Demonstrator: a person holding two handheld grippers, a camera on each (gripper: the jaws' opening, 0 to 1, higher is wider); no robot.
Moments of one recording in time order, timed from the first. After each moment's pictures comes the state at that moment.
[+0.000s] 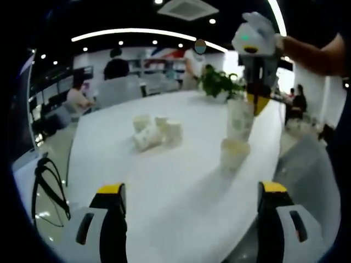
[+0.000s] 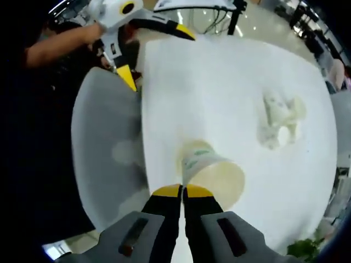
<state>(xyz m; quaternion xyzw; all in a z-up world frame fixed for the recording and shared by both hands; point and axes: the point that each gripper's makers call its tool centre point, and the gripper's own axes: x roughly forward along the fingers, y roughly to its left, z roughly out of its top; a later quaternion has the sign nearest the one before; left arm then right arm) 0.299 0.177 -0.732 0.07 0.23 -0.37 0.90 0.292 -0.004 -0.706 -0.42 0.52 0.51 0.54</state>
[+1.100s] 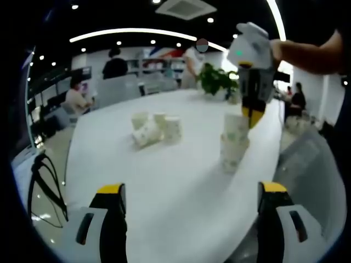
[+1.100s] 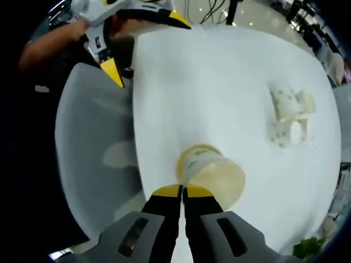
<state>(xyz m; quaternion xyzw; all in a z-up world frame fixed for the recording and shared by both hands) 0.298 0.177 -0.742 0.07 0.23 -0.37 0.90 0.290 0.001 -0.750 -0.42 0.53 0.50 0.54</state>
